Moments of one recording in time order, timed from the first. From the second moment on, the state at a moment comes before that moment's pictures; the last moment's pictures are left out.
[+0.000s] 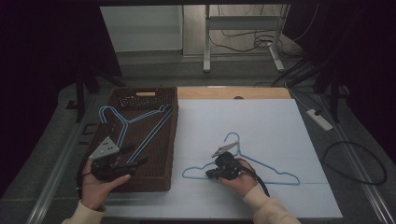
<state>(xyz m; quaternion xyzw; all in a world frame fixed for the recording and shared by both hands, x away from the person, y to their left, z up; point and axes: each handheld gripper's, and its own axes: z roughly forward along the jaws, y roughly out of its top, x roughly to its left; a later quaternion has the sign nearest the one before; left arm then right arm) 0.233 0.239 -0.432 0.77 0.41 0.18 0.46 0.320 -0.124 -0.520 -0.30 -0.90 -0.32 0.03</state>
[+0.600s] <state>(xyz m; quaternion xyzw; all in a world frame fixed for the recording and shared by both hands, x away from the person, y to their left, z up) 0.232 0.239 -0.431 0.76 0.41 0.18 0.46 0.278 -0.143 -0.516 -0.27 -0.91 -0.31 0.05</state>
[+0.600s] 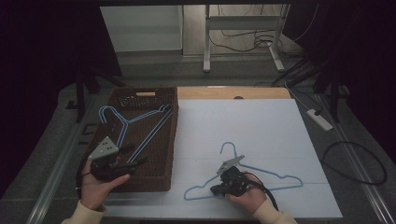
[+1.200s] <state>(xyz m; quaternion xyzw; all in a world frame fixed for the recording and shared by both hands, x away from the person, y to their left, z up) 0.234 0.234 -0.434 0.77 0.41 0.17 0.46 0.352 -0.221 -0.485 -0.46 -0.83 -0.31 -0.07</state>
